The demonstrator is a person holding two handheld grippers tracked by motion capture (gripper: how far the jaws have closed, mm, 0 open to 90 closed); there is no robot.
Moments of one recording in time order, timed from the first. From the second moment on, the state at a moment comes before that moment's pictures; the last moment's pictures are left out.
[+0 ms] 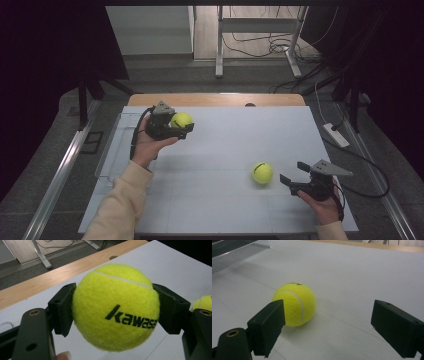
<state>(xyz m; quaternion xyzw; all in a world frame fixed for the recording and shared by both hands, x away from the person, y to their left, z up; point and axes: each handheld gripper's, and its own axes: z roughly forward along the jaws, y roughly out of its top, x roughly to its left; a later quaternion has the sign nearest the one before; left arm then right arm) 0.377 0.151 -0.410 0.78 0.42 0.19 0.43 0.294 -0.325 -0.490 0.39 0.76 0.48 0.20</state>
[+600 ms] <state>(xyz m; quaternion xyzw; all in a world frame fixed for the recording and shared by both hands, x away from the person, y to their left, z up) 0.378 0.173 -0.407 0.76 0.44 0.20 0.43 0.295 -0.325 -0.490 0.39 0.76 0.48 0.20</state>
